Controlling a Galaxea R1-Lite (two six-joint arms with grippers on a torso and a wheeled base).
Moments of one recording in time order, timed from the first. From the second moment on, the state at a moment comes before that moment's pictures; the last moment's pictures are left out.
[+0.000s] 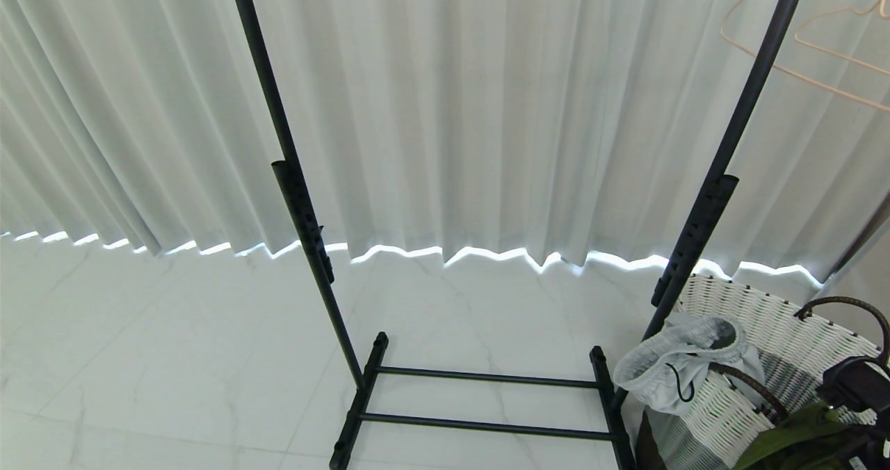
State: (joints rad) left arm 0.01 0.00 0.00 0.00 -0.05 0.03; right arm -0.25 1.59 -0.05 -0.85 -0.06 -0.66
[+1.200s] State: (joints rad) left arm 0.01 0.00 0.00 0.00 -0.05 0.04; right arm -0.23 0.76 -0.80 0.39 -0.12 -0.64
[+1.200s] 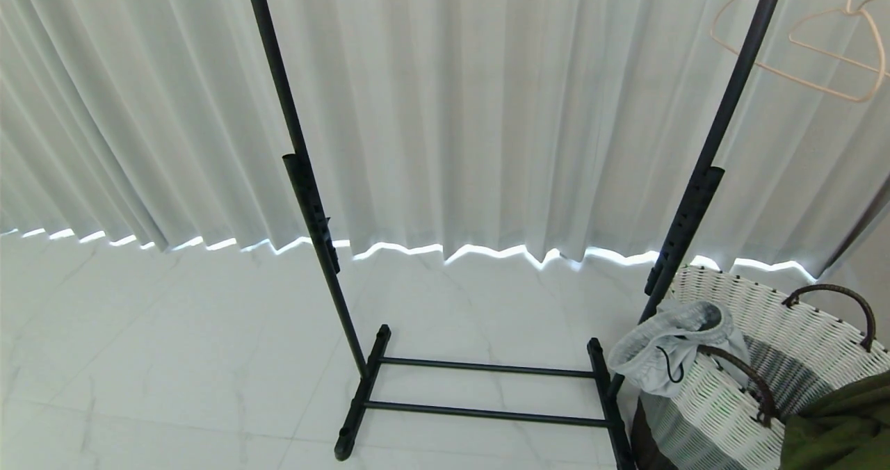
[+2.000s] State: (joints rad) left arm 0.01 0.00 0.00 0.00 -0.05 0.11; right arm -0.11 0.70 -0.83 0.38 -0.11 -0.66
